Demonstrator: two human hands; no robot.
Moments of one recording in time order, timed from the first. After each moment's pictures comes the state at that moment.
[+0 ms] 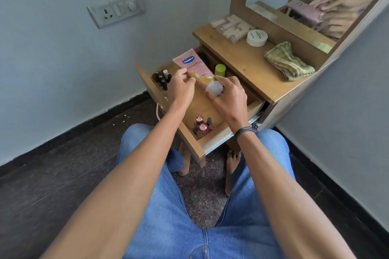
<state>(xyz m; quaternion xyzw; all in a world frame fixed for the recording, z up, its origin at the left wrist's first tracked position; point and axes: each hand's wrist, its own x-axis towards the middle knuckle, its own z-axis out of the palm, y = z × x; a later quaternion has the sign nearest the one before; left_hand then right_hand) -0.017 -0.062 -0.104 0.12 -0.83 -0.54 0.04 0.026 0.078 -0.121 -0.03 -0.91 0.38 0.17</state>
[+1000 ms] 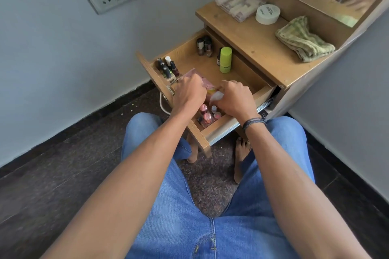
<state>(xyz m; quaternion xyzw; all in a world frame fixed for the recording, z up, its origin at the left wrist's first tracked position) -0.003 -0.056 -0.132 0.02 -0.98 -0.19 0.00 0.025 0.085 -0.147 0.02 -0.97 0.22 0.01</state>
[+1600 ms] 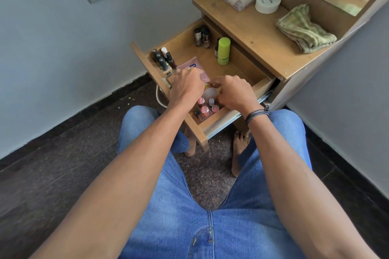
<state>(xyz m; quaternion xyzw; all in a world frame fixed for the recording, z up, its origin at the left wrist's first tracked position) 0.001 -0.055 -0.135 -0.01 -0.98 -0.20 -0.02 0.025 0.091 -0.142 0.06 -0.97 0.20 -0.08</state>
